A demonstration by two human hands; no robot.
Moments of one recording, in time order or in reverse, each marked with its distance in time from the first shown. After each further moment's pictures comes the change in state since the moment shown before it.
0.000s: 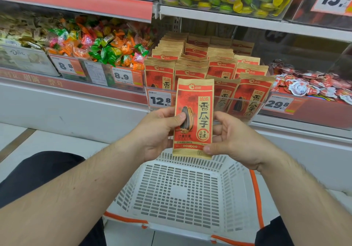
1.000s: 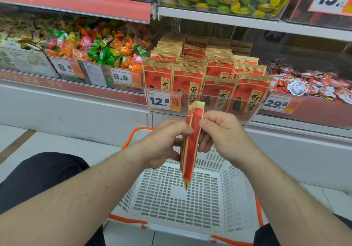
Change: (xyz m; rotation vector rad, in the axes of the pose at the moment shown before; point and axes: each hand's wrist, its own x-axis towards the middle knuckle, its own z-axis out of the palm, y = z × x) left_hand -0.004 -0.011 0.008 0.182 -0.196 -0.026; right_hand 0.010 -0.004 0.025 -0.122 0.290 -0.160
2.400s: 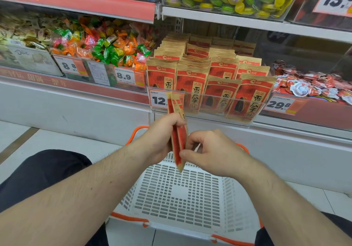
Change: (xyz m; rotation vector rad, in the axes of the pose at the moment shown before) left_hand 0.002 0.005 0.000 -0.238 0.233 -0.069; right_hand -0.009 0.000 0.015 -0.658 -0.237 0.010
